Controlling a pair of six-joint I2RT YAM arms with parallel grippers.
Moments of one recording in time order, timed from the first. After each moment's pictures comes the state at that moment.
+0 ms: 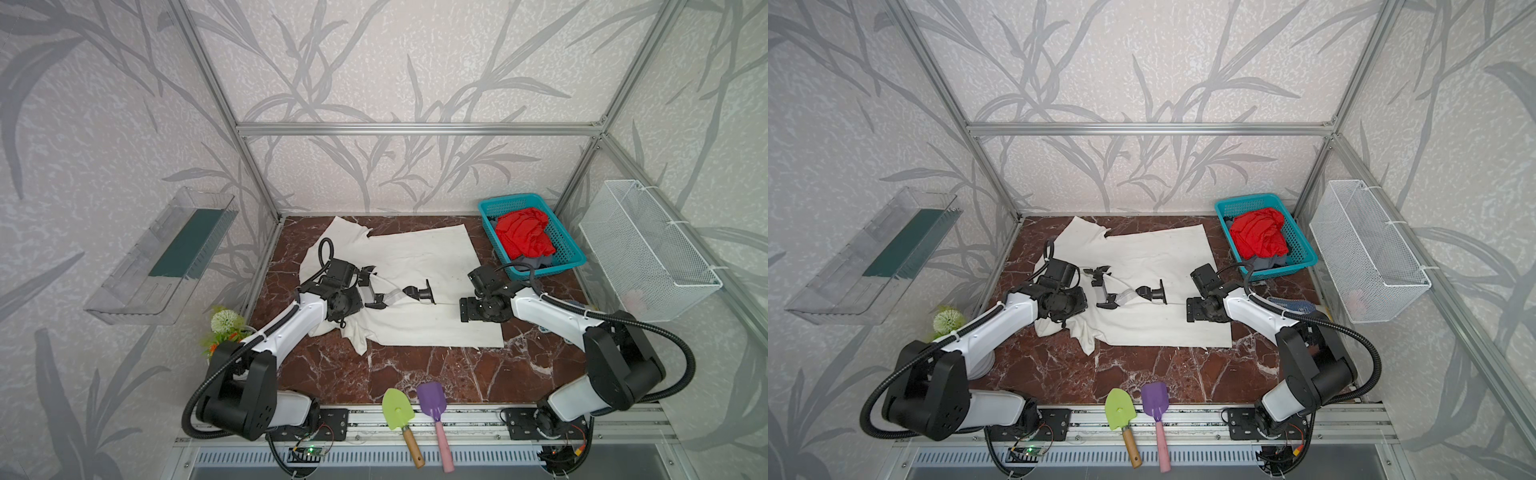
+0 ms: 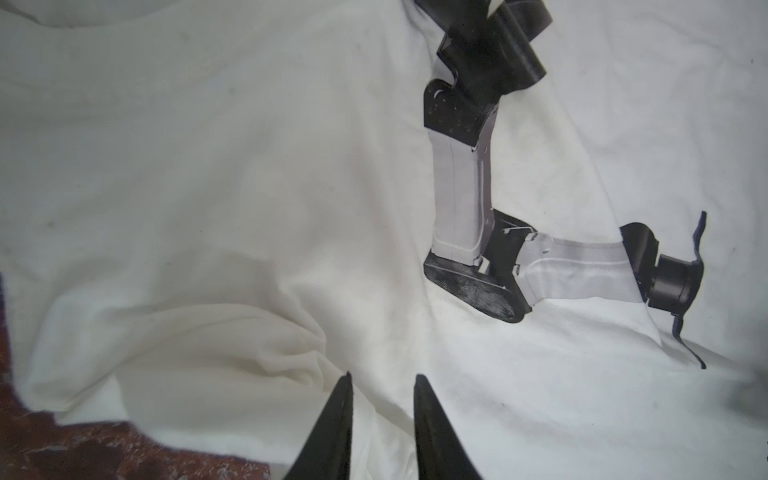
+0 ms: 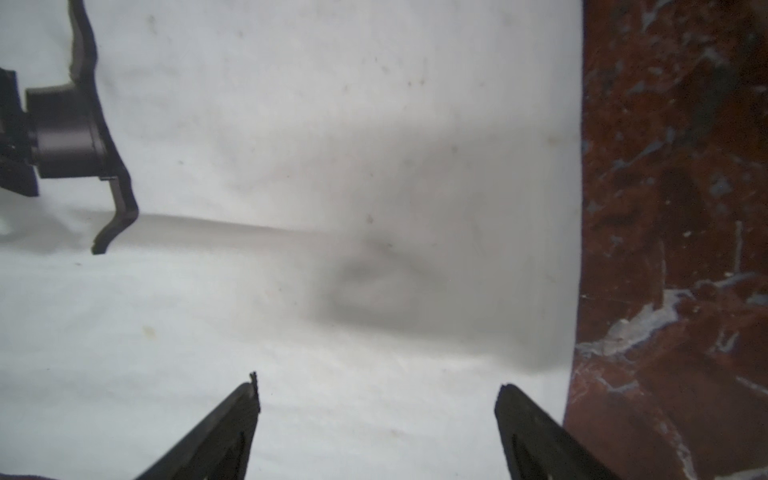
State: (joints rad) left arm -0.29 1.32 0.82 -0.62 -0.03 -0.67; right arm 0.49 1.54 0.90 -0.58 0.07 0.47
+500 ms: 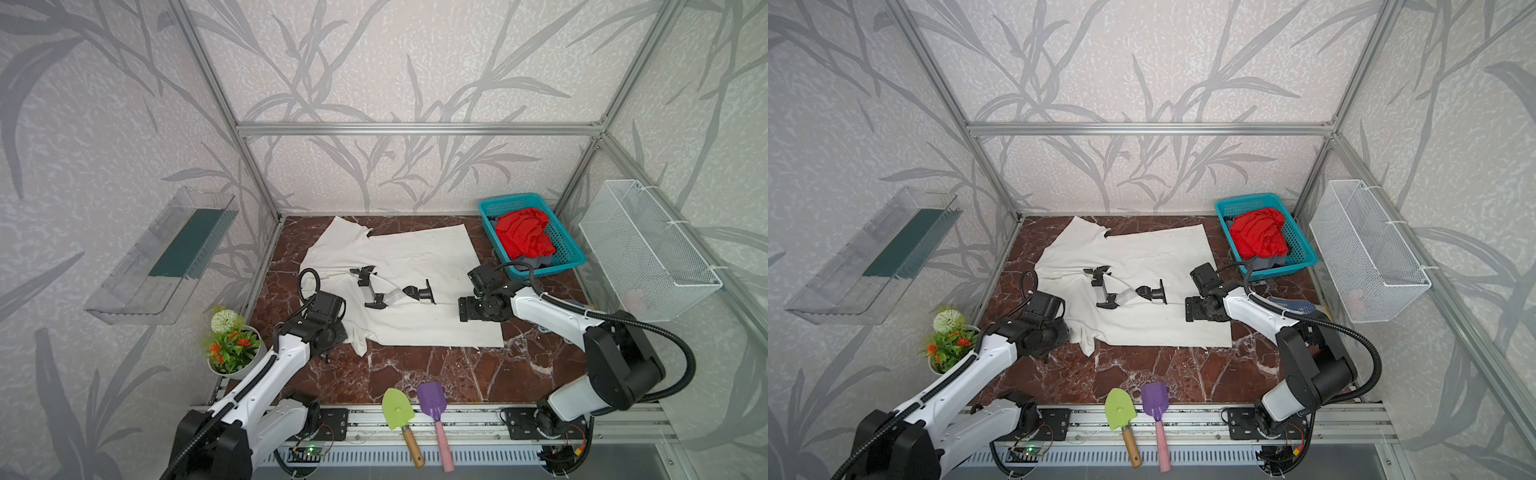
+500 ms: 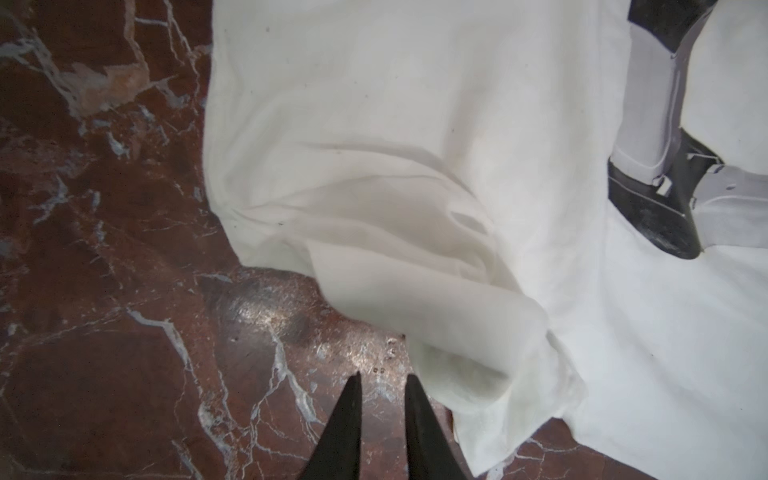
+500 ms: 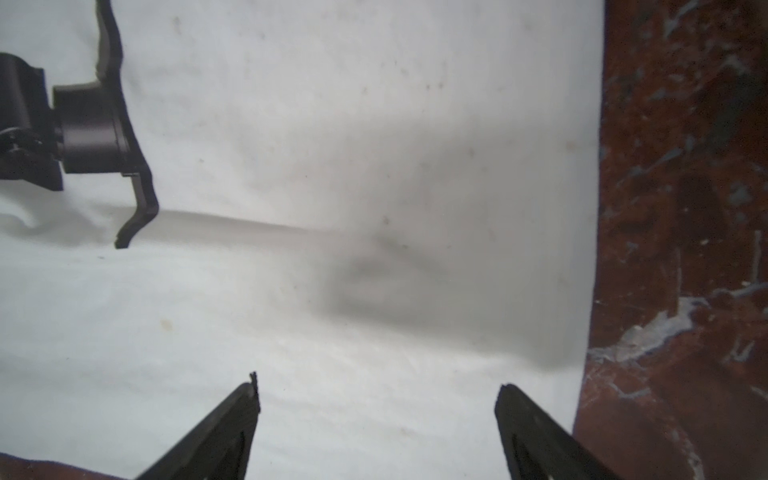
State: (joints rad) left arm -0.29 1.01 0.56 -0.76 -0.14 -0.78; right arm 0.49 1.54 0.90 -0.58 0.04 0.46
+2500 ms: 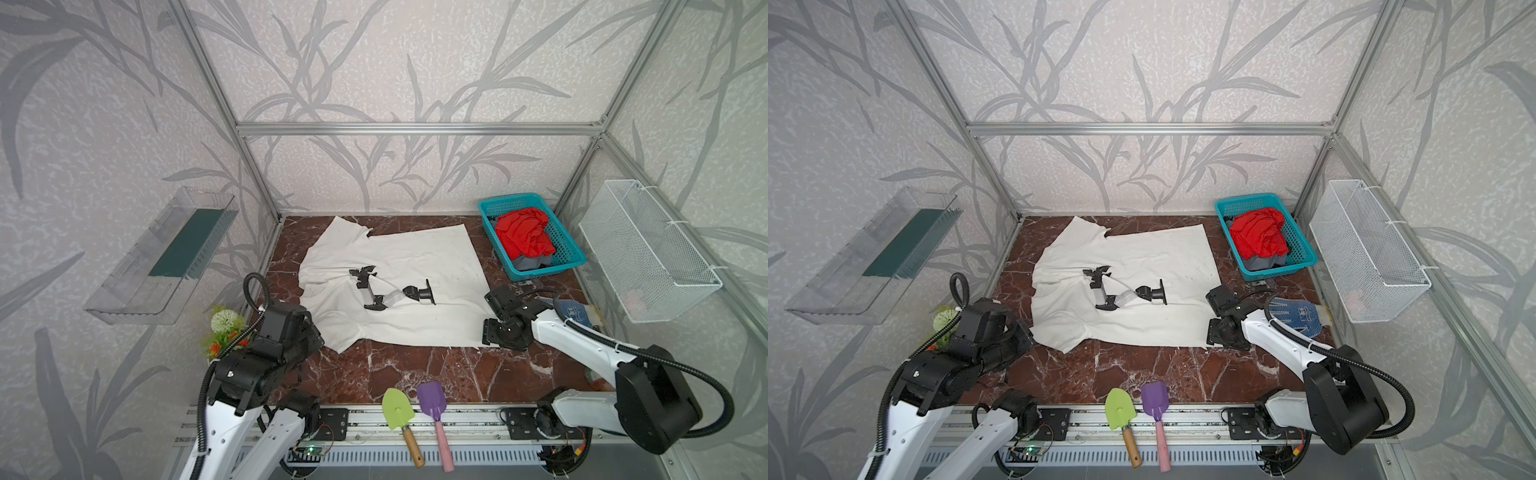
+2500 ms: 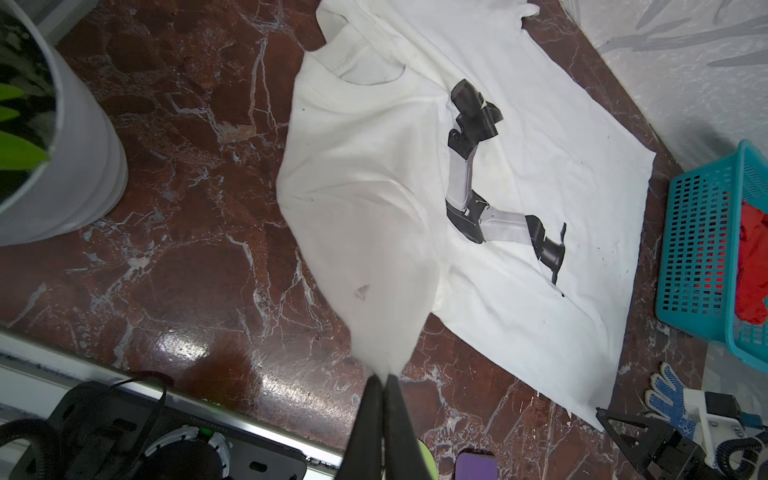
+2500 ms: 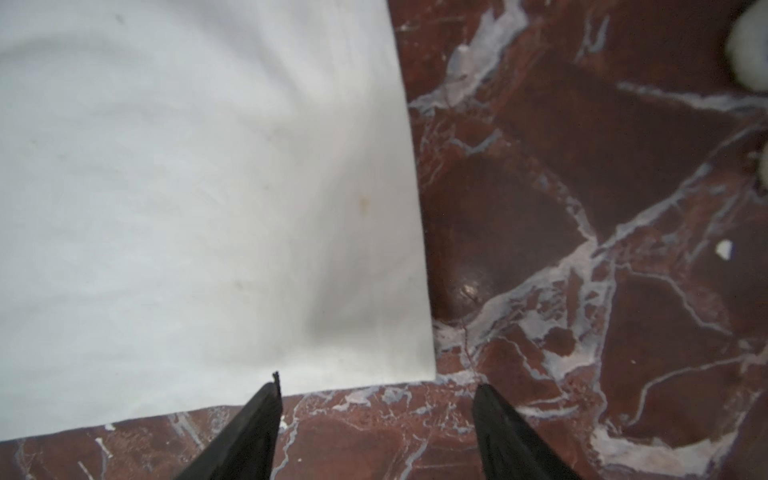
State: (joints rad) left arm -0.30 0.60 0.96 -1.30 -0.13 -0.91; right arm 0.46 1.29 0.68 -0.77 0.10 0.70
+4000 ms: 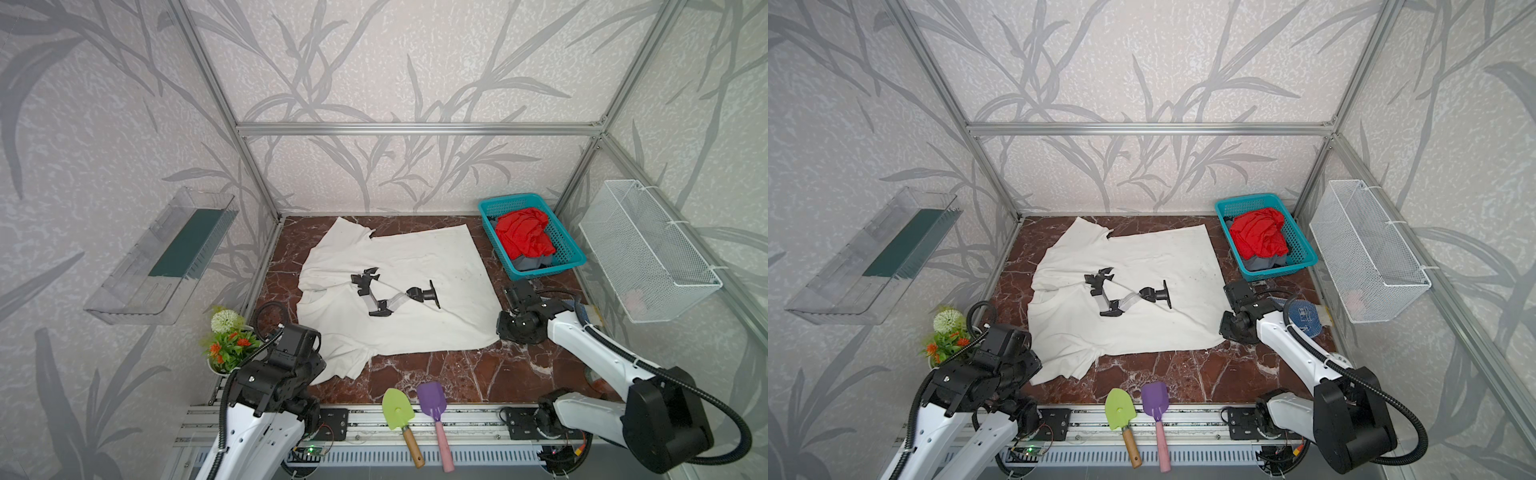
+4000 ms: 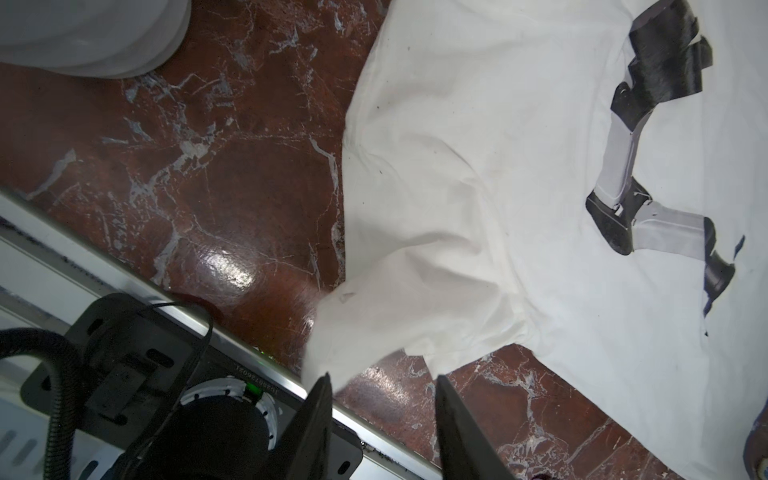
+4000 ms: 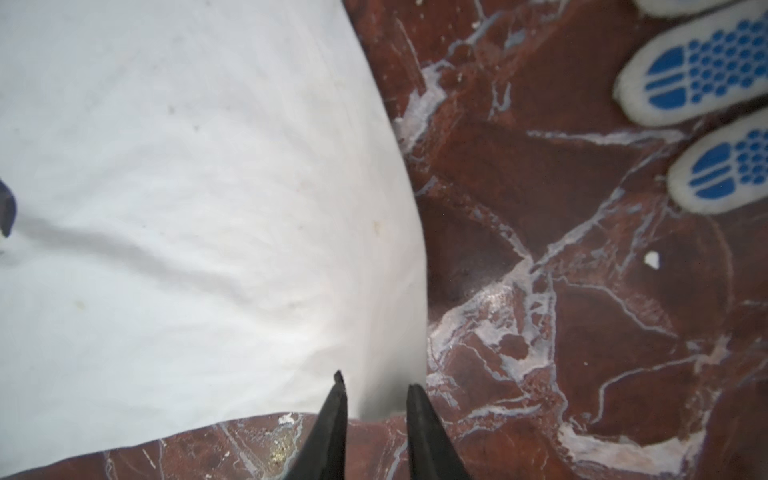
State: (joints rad) left arm -0.31 0.51 0.67 -1.35 -0.14 -1.06; right arm 0.32 1.21 0.71 -0.79 0.02 0.63
